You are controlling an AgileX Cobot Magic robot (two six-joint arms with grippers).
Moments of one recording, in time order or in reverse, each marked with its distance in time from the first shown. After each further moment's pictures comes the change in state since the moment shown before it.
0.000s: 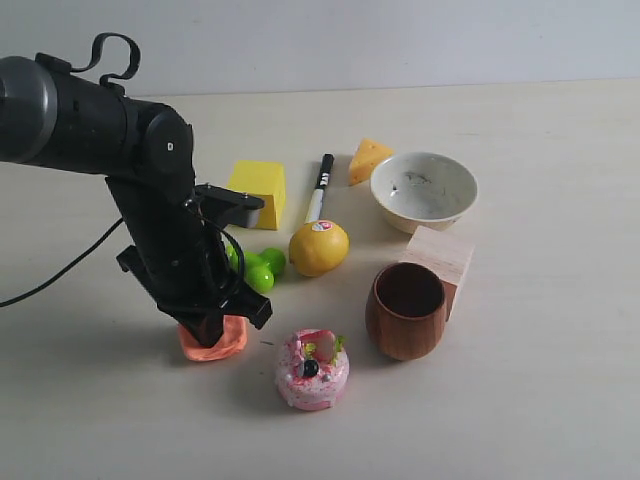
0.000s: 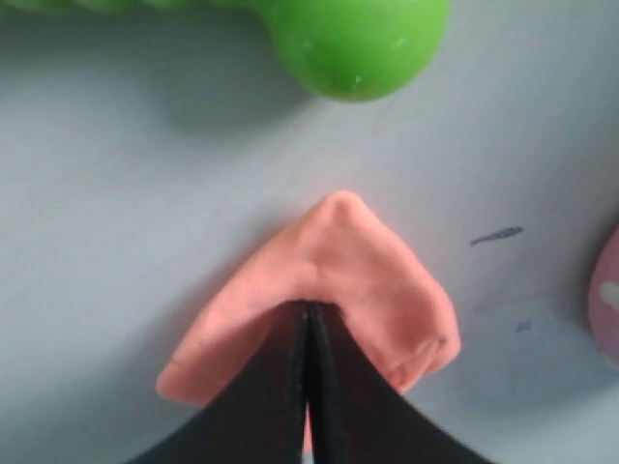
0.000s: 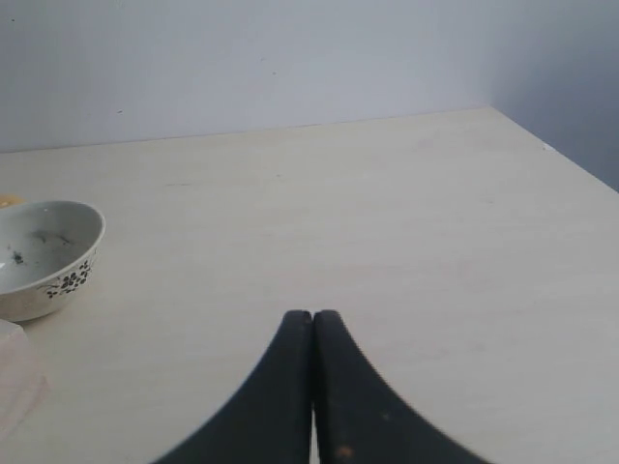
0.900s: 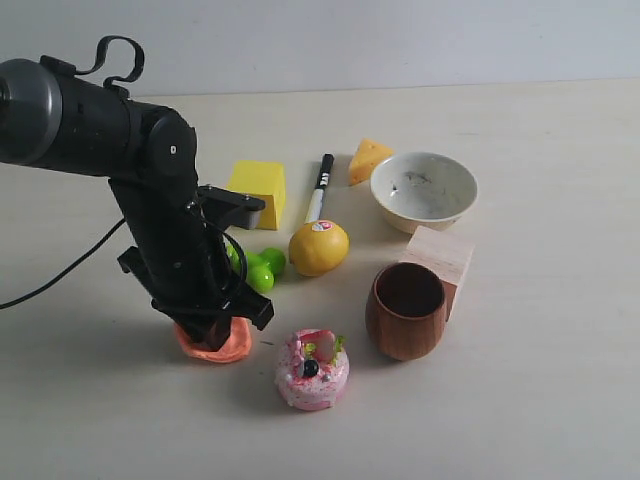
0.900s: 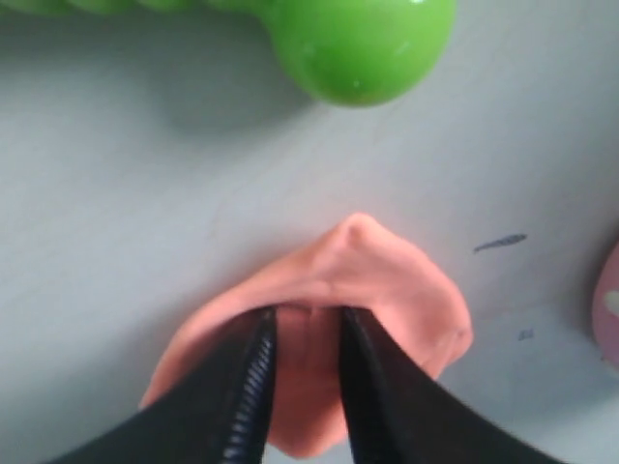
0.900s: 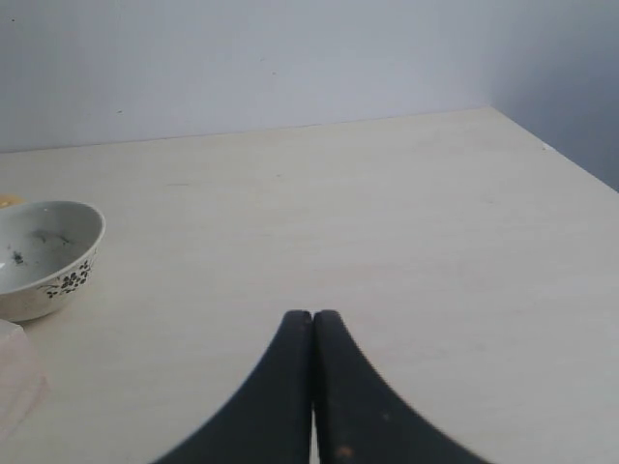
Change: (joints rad) left arm 0.000 0.004 0.000 0.012 -0.004 -0.018; right arm 0.000 0.000 0.000 0.000 0.000 0.000
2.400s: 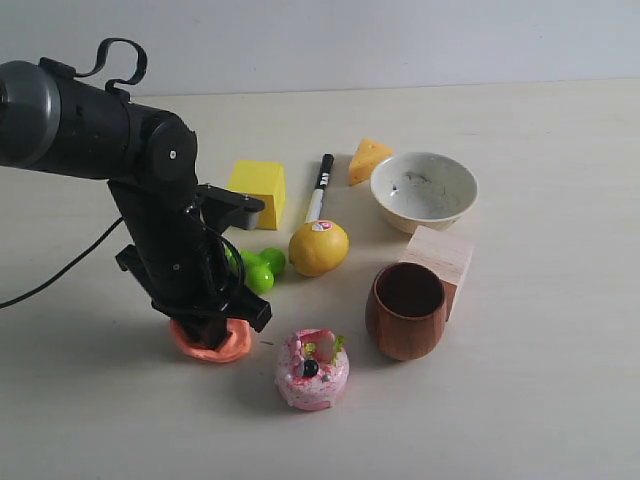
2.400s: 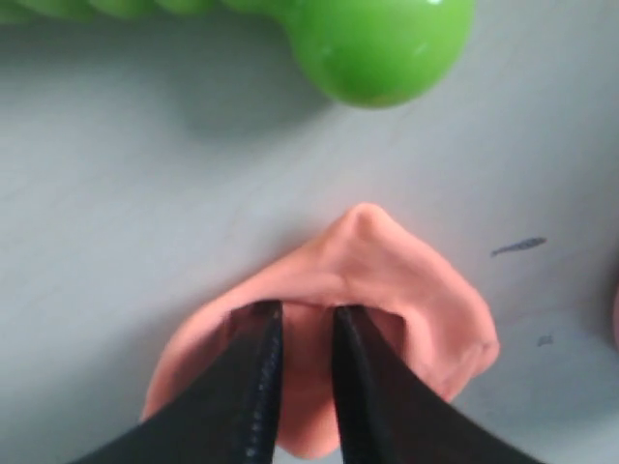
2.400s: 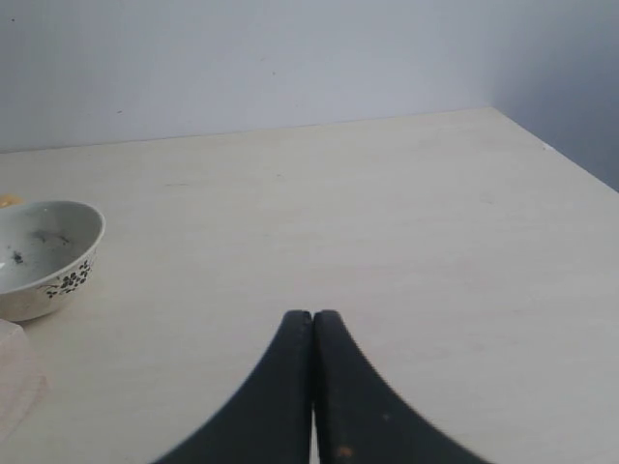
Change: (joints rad) left arm -0.007 -0.018 0.004 0.038 -0.024 -0.031; right arm 0.000 0.000 0.000 0.000 0.000 0.000
